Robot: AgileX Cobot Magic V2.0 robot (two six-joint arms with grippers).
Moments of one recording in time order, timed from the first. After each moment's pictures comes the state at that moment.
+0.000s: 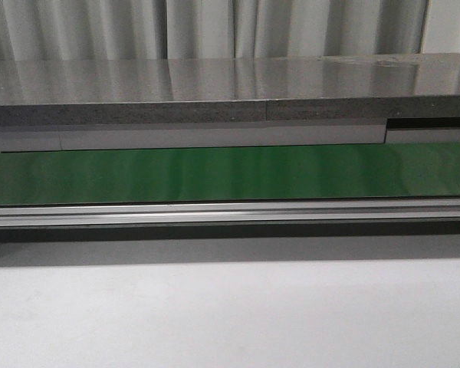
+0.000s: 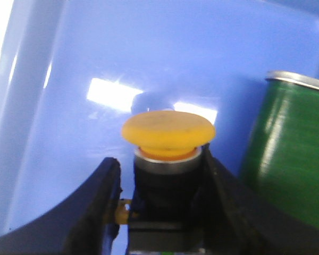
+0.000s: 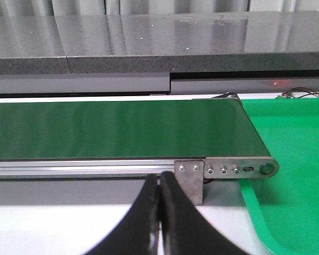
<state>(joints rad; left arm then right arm) 0.31 1.90 -1.53 -0.02 0.95 0.04 -0.03 -0.01 0.03 0.08 0.16 -0.05</state>
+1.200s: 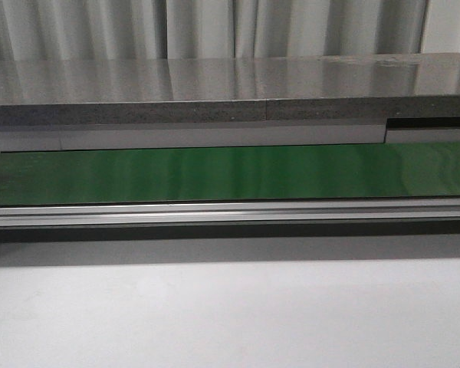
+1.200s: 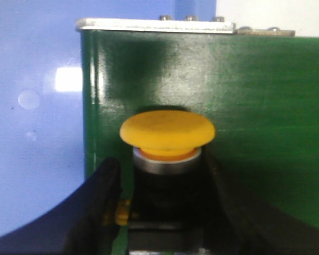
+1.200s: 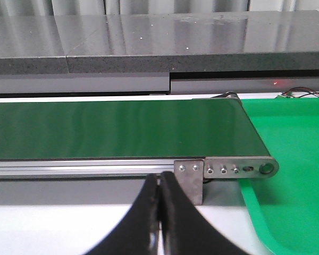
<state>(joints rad) 0.14 1.91 -1.52 -0.08 1.02 0.12 -0.03 -0.01 0.03 0.08 0.16 -0.05</state>
